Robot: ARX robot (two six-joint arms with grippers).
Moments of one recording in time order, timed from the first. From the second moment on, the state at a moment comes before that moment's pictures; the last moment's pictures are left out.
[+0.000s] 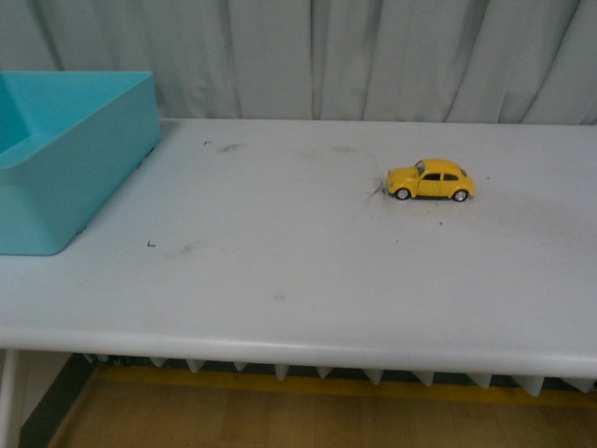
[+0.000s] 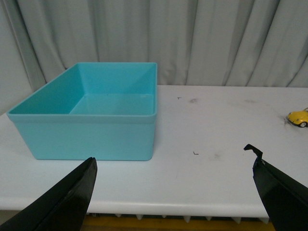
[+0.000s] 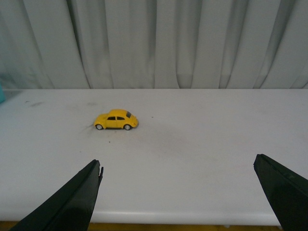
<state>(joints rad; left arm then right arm) 0.00 0.01 0.01 0.00 0.00 0.00 0.00 0.00 0.01 0.00 0.00 -0.01</state>
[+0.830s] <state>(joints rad) 0.00 0.01 0.01 0.00 0.00 0.00 0.00 0.00 0.01 0.00 0.00 -0.01</state>
